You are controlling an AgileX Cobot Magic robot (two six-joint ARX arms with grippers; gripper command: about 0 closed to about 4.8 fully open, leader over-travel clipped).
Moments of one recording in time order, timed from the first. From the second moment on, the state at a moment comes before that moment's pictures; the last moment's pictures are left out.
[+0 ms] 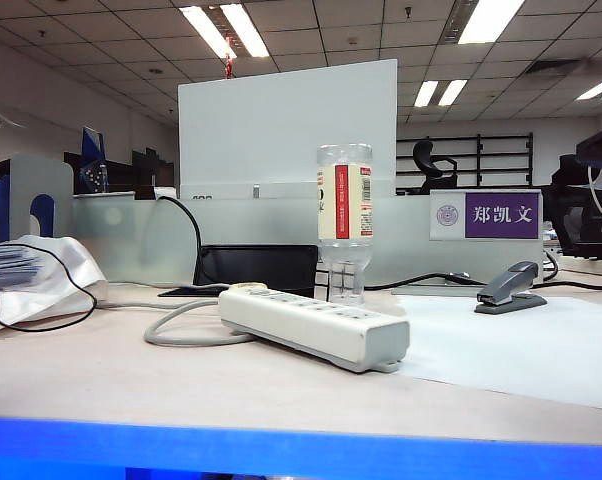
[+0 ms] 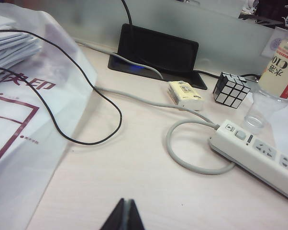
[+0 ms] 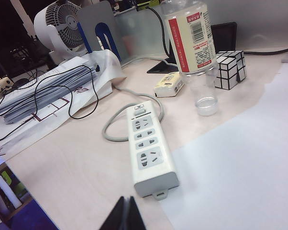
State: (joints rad) left arm 0.05 0.00 0.01 -0.12 0.29 -0.18; right arm 0.46 0.00 0.01 -0.05 -0.18 0.31
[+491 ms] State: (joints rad) left arm 0.05 0.00 0.01 -0.13 0.00 -0.13; right arm 0.46 0.00 0.01 -0.05 -0.18 0.31
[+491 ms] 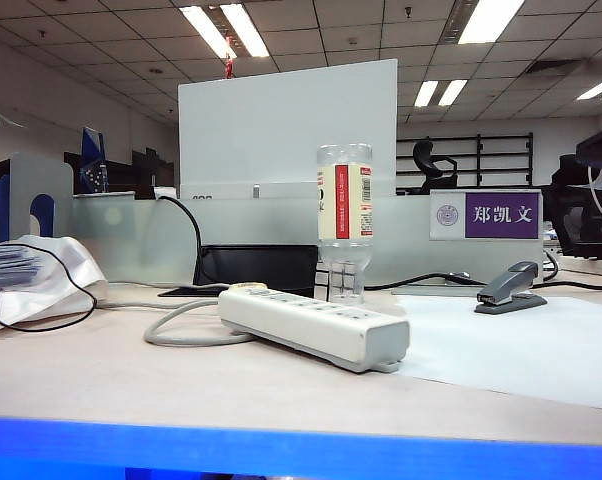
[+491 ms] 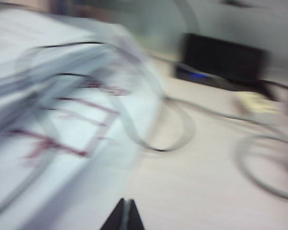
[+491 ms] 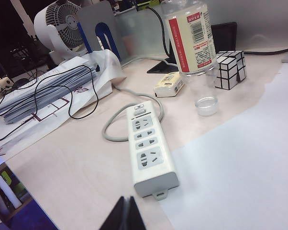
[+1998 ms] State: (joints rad) left arm 0.05 0.00 0.01 -0.08 0.00 -0.04; right arm 0.46 0.00 0.01 -0.05 -0.18 0.31
